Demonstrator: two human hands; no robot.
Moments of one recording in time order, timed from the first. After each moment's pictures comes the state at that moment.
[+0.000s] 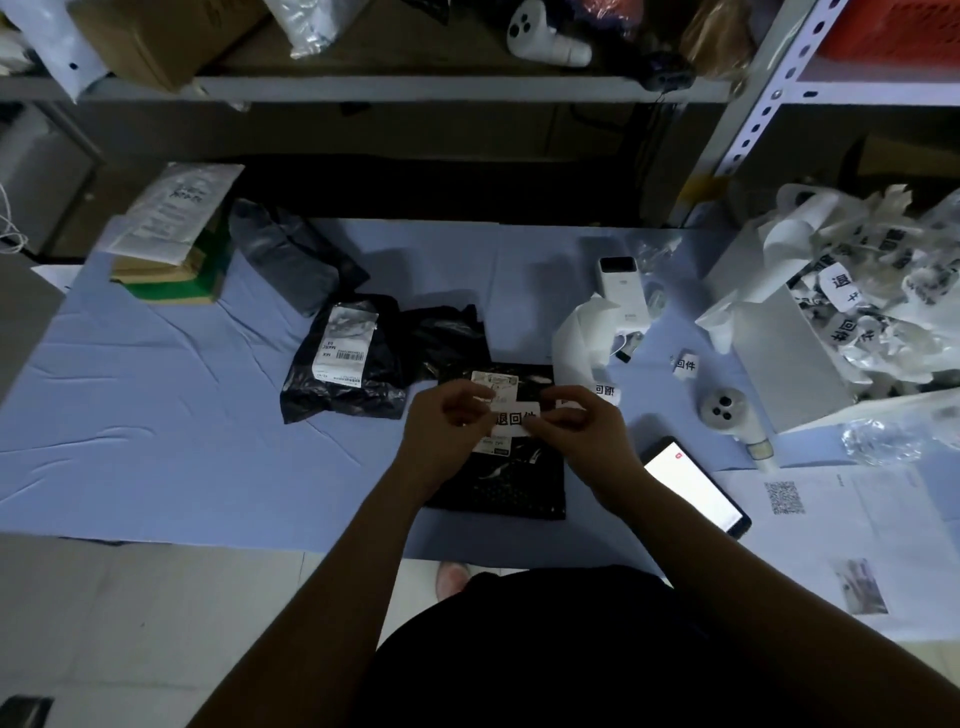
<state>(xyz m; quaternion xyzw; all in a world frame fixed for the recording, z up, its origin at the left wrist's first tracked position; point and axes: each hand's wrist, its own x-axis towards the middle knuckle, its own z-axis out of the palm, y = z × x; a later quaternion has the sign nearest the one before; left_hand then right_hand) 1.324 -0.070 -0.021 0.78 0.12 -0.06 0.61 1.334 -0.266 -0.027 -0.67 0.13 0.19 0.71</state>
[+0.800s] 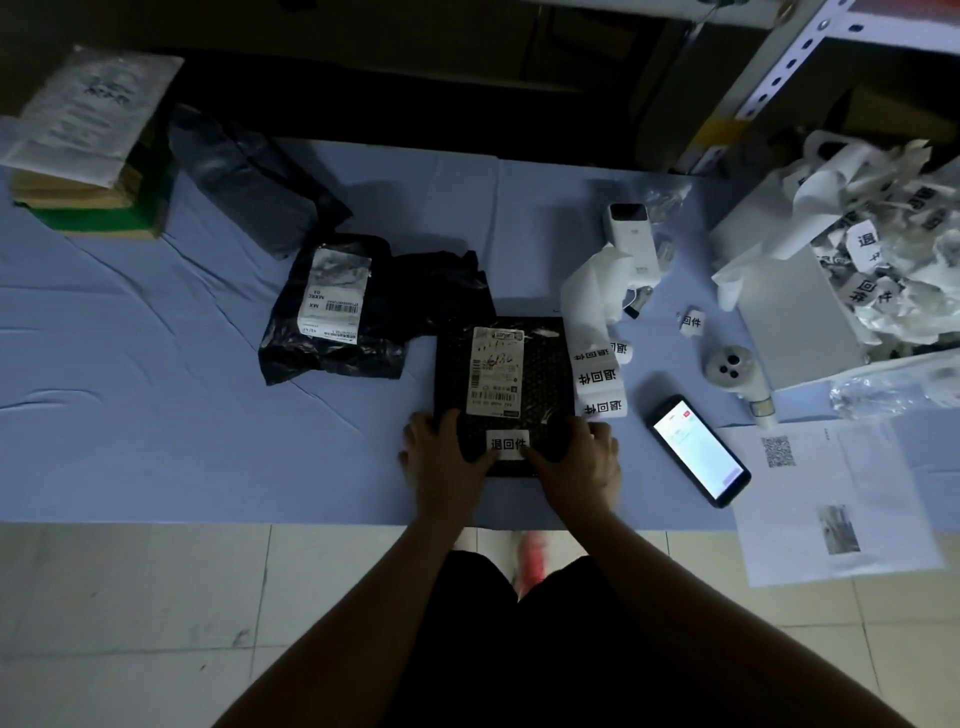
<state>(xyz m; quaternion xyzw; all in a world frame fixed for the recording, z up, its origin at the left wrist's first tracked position) 1.264 -0.061 -0.126 0.93 0.18 -0.10 0.31 1.273 -0.225 -0.109 -0.95 0.21 0.14 0.20</state>
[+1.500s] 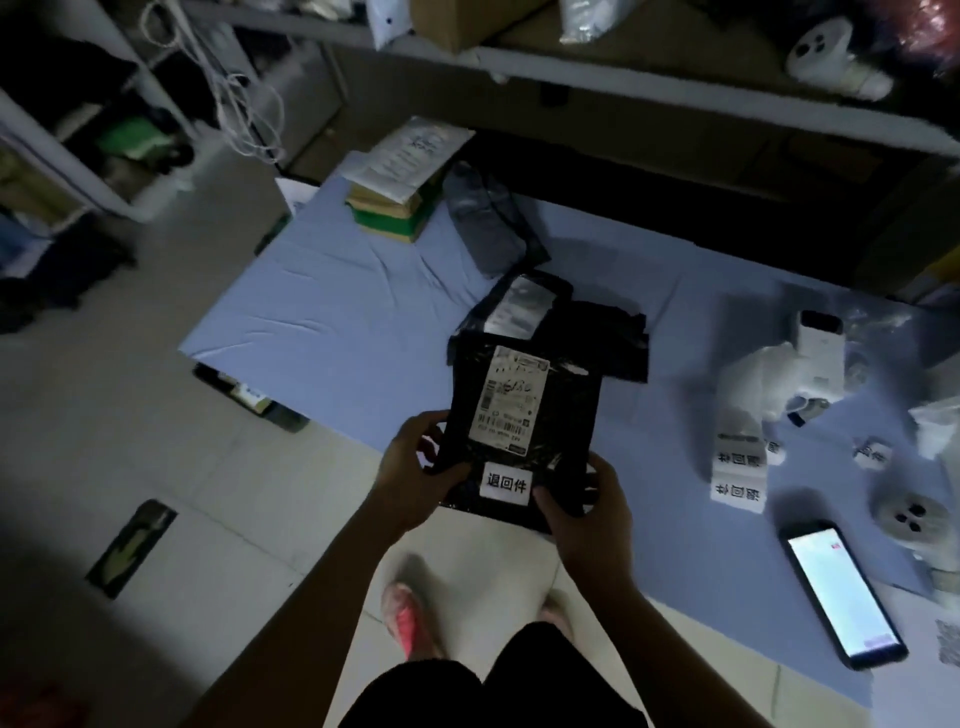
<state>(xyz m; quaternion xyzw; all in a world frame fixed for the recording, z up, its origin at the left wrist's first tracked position) 1.171 0.068 -0.023 0.79 0.28 0.02 0.54 1.222 -0.150 -0.057 -0.82 0.04 0.17 0.54</state>
